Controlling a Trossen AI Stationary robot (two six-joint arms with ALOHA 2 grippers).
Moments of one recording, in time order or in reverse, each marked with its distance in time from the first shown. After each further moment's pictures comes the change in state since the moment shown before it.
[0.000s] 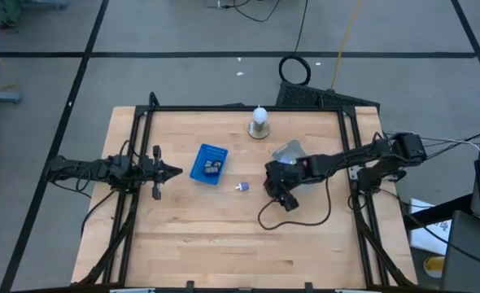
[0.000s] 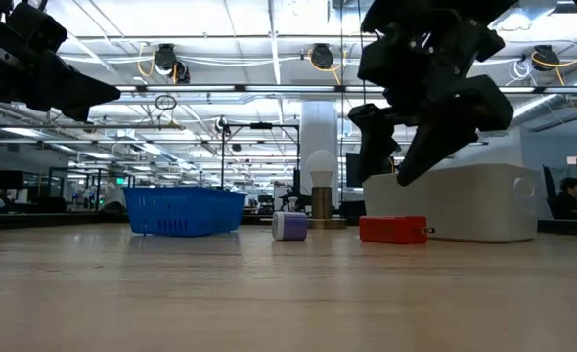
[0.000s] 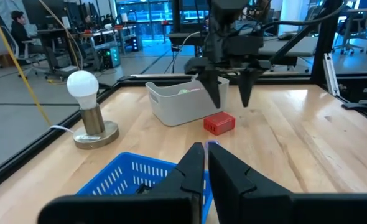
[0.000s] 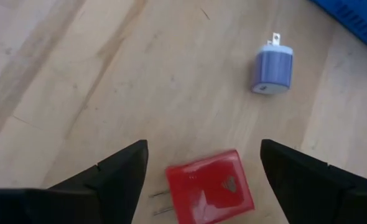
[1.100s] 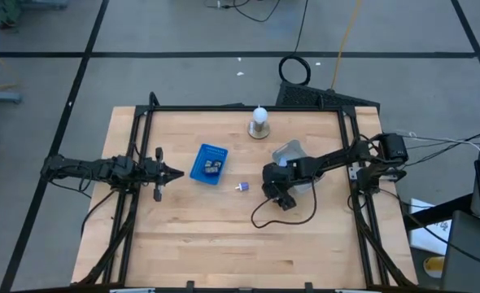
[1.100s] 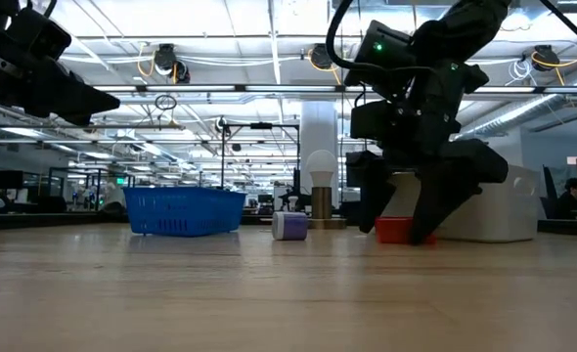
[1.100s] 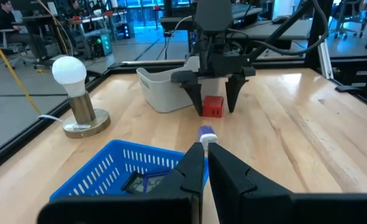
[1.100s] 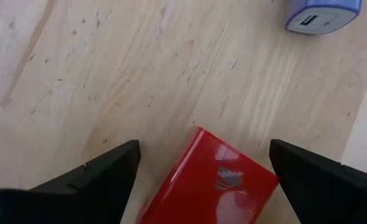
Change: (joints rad) left arm 0.000 0.061 0.000 -0.002 0.032 -0.003; right arm -0.039 0.175 0.000 0.008 0.008 -0.025
